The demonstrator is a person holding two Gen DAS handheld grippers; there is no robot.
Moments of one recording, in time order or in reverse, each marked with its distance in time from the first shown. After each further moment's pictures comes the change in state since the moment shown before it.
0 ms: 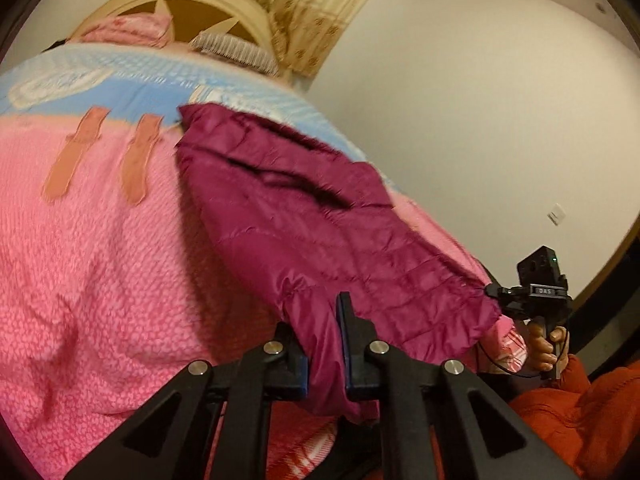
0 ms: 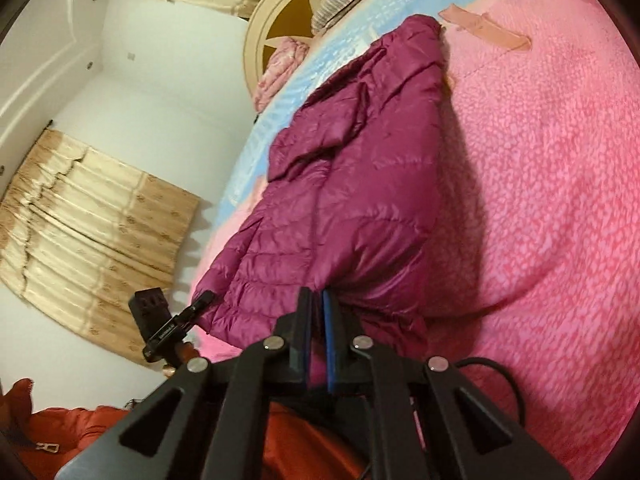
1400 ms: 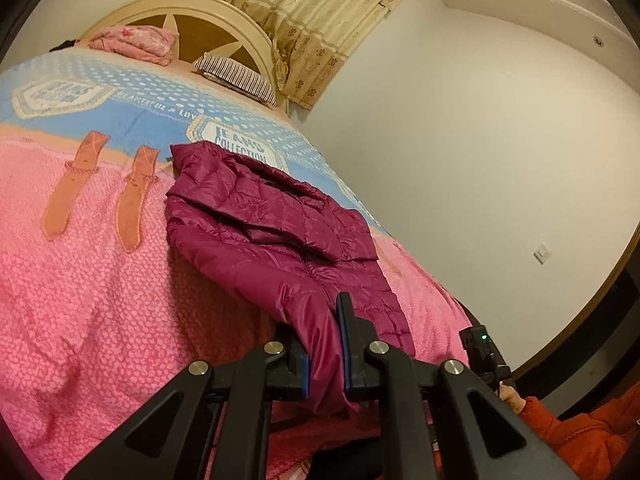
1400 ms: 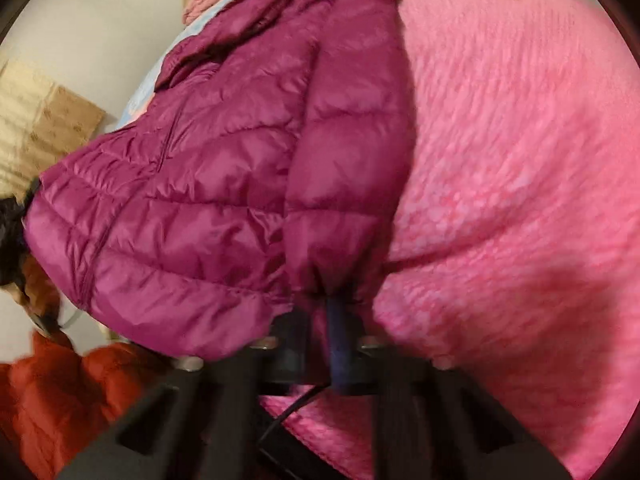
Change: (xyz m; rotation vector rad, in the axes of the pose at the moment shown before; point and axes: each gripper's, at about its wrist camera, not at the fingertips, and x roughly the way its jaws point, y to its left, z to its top) left arm -0.023 -0.001 0.031 -0.055 -0.104 -0.029; right arm 0.047 -0.053 -0.023 -0.093 0.277 -0.386
